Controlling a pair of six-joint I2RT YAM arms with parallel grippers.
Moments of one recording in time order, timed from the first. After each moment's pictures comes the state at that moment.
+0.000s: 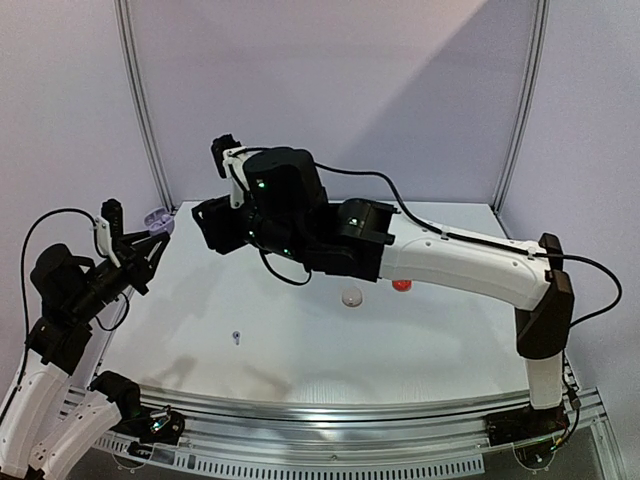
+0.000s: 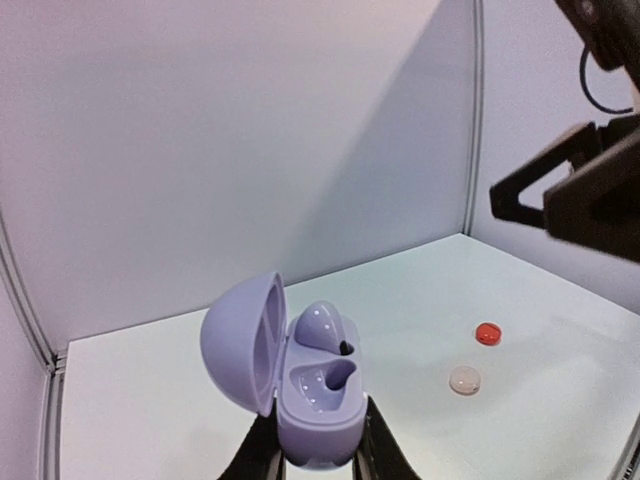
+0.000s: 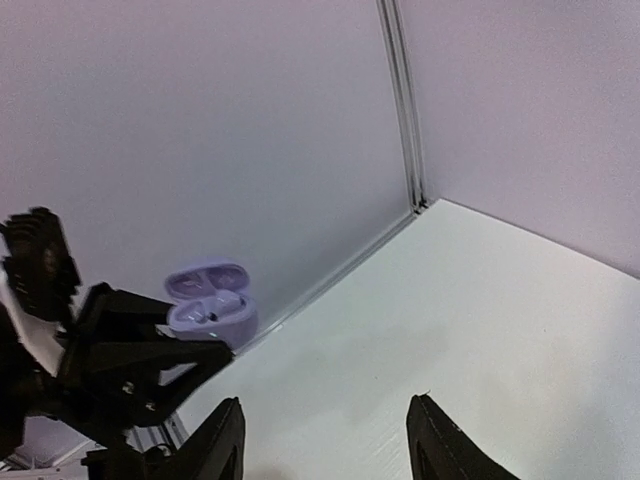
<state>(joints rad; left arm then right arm) -0.23 0.40 0.50 -0.06 0.31 -0.02 1.29 2.10 2.15 -0.23 0.34 0.33</state>
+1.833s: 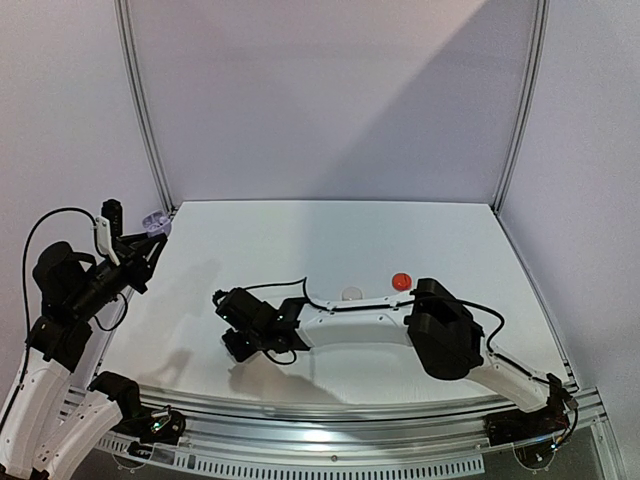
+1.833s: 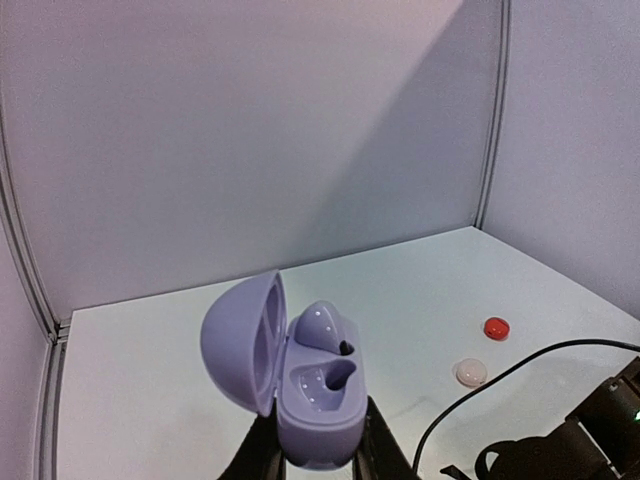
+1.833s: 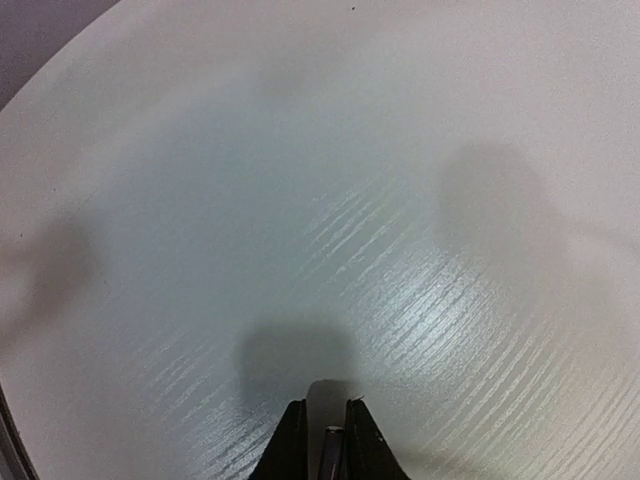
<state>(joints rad) -0.16 0.41 0.50 -0.10 0.33 -0.05 1.27 2.62 2.18 -0.37 0.19 0.42</state>
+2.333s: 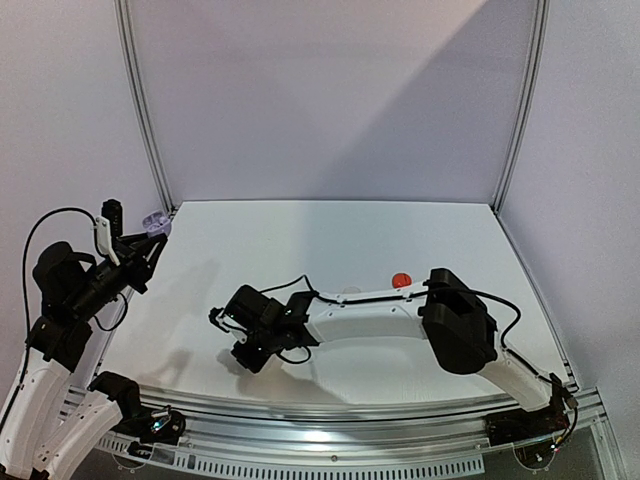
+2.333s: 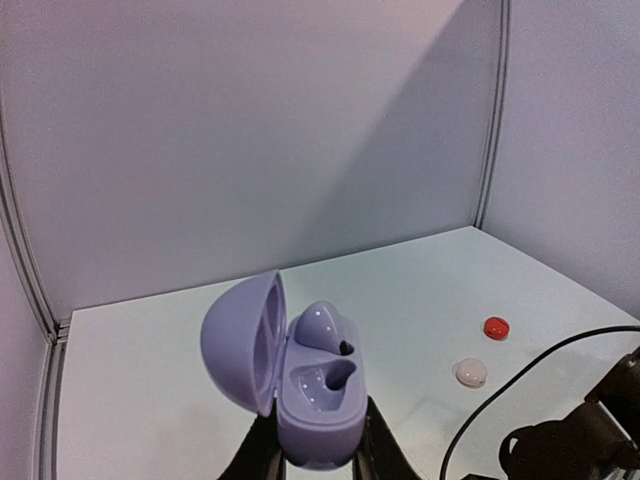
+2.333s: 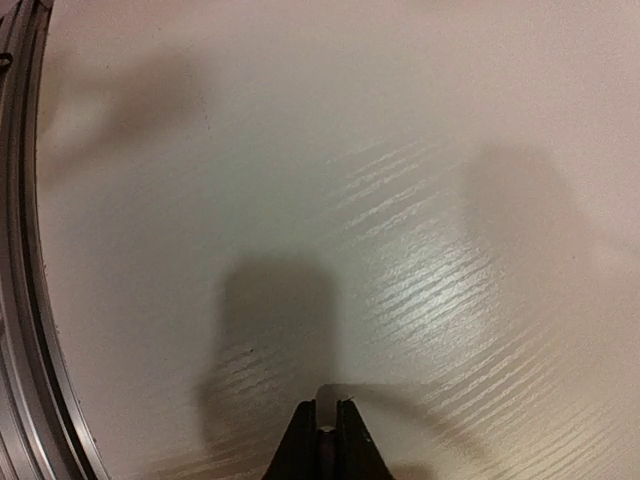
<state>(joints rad) -0.16 0.41 0.50 -0.10 0.33 -0.05 1.27 2.51 2.05 -0.45 -0.01 0.20</state>
